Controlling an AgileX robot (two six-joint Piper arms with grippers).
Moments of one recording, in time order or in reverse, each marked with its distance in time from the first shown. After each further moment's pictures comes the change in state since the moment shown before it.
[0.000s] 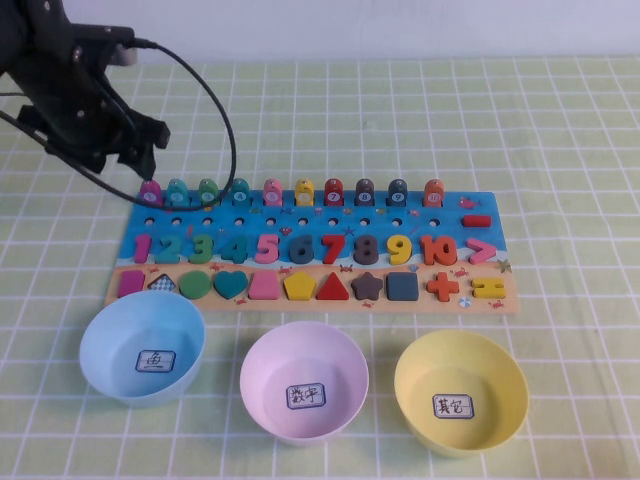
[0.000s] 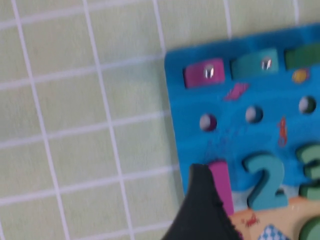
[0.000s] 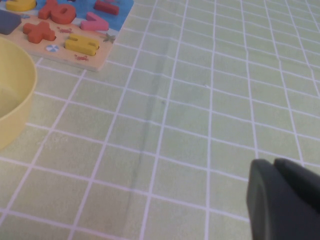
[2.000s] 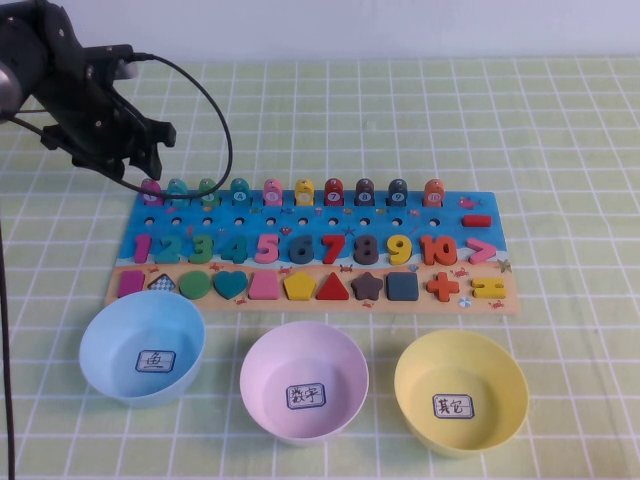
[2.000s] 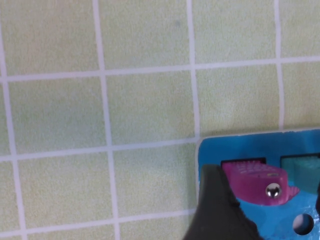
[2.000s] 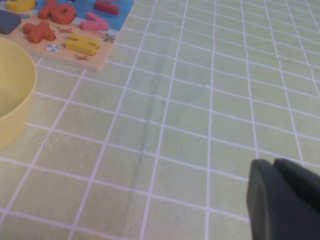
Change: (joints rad) right arm 0.000 0.000 0.000 0.000 0.000 0.000; left arm 0.057 0.257 -0.236 -0.092 -0.026 -0.035
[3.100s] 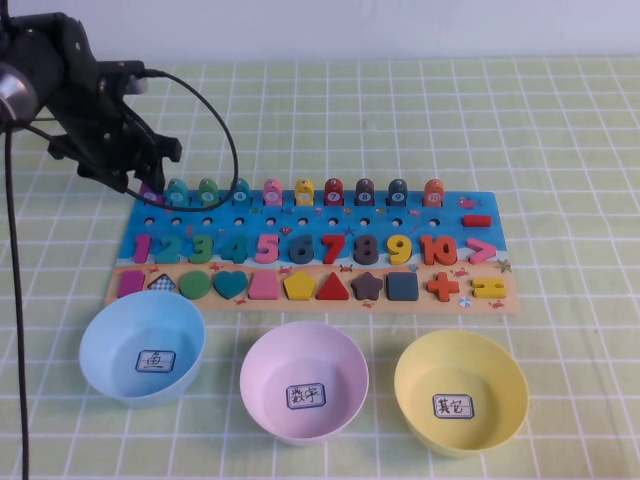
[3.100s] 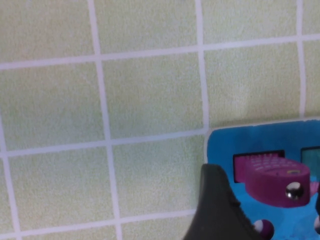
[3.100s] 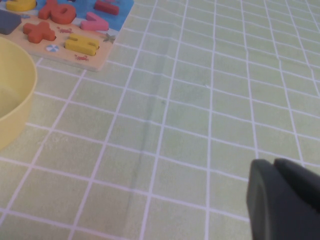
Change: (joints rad) right arm 0.000 0.000 0.000 0.000 0.000 0.000; left arm -0.016 0.027 -0.002 0.043 0.015 0.003
